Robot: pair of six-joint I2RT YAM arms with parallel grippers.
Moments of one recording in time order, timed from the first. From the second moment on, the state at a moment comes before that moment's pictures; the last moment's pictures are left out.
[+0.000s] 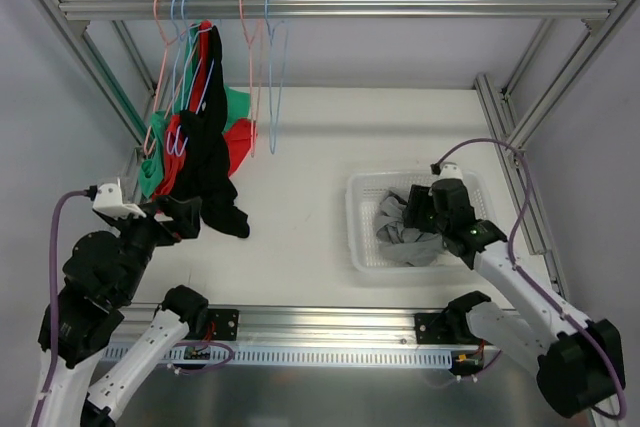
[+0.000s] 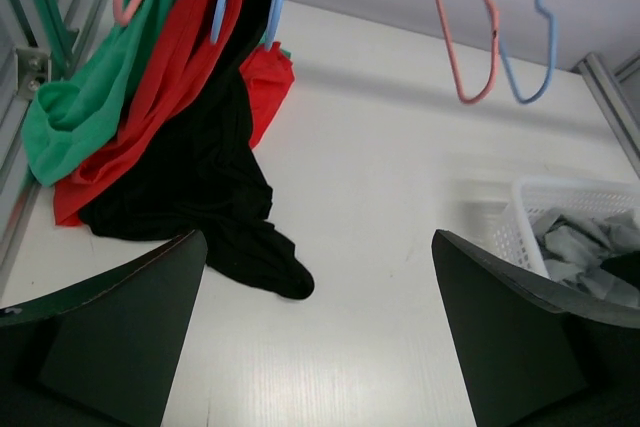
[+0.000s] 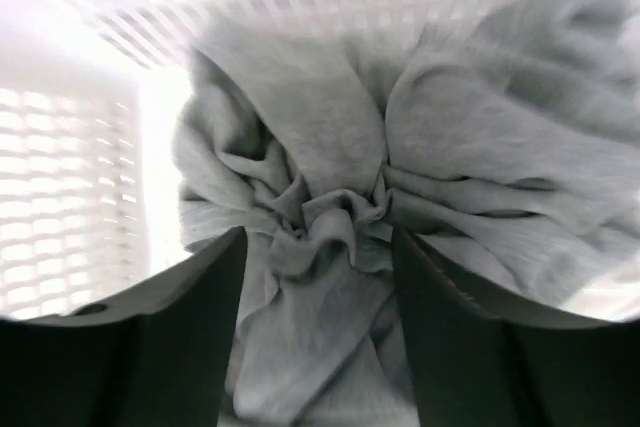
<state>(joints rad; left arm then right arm) -0.47 0.25 0.94 -0.85 -0.37 -0.36 0.41 0.99 0.52 -0.32 0.14 0.40</state>
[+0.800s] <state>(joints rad) -0.26 1.14 1.83 -0.95 -0.37 -0.24 0.41 0.56 0.98 -0.73 -0.21 0.35</state>
